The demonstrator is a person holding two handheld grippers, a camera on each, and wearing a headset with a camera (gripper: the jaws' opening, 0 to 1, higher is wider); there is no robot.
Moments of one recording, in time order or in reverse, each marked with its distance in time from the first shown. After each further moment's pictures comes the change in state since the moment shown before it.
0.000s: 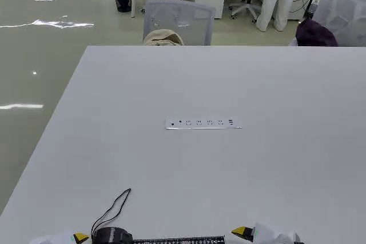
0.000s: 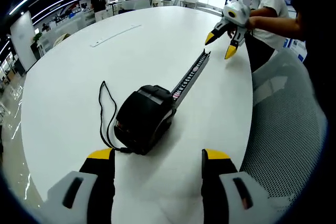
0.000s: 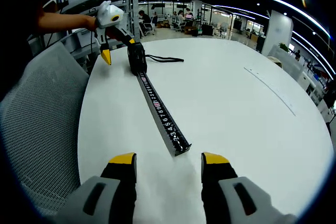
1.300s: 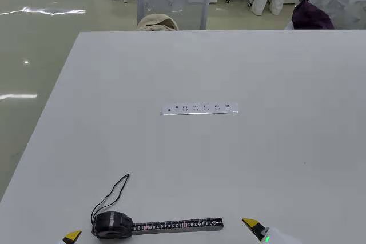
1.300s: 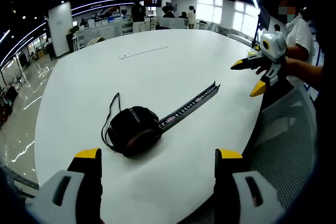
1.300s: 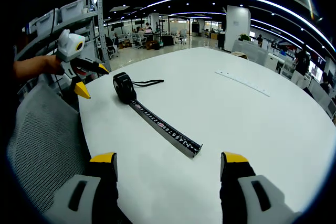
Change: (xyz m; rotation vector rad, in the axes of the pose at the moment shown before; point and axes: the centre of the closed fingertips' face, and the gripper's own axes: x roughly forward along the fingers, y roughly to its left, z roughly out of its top) left arm -0.030 -0.036 0.031 -0.238 -0.163 0.212; right arm -0.036 0.034 0.030 0.261 -0.126 -0.225
